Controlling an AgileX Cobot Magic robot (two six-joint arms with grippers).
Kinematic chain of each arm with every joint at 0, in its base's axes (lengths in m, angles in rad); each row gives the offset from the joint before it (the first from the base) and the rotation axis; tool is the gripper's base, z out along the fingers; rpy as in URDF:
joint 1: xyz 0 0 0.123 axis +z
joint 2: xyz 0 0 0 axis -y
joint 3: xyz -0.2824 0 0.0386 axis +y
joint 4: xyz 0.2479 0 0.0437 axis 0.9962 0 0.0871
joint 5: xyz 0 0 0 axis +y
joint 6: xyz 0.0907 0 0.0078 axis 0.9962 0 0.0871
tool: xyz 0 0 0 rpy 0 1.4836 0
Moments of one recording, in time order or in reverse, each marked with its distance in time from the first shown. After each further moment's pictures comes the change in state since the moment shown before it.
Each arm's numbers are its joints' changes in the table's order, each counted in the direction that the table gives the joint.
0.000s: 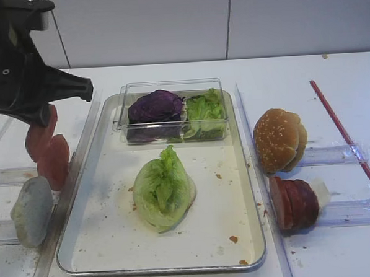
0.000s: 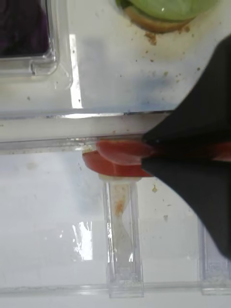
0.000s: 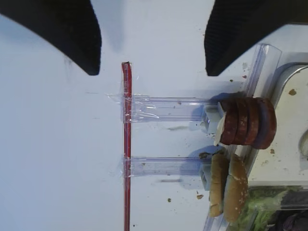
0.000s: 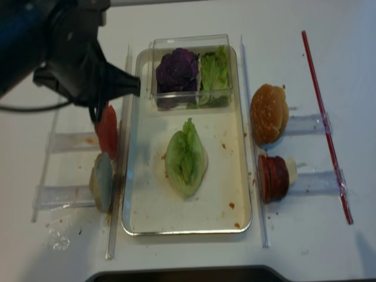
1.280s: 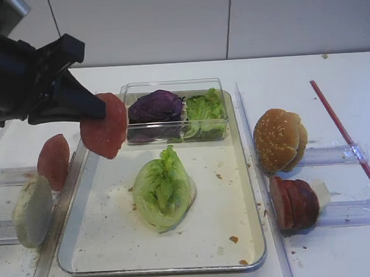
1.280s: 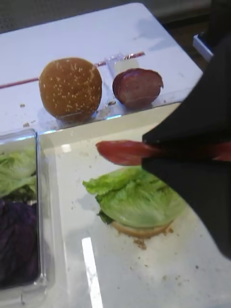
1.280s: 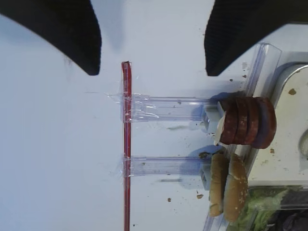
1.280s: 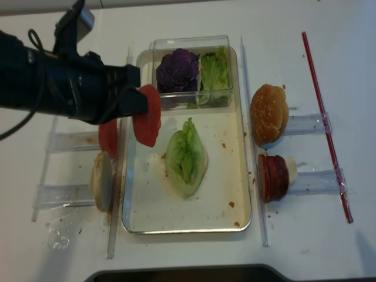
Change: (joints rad) left arm 0.259 0.154 0.234 -1.153 -0.149 0.869; right arm 0.000 0.000 0.000 0.000 -0.002 0.000
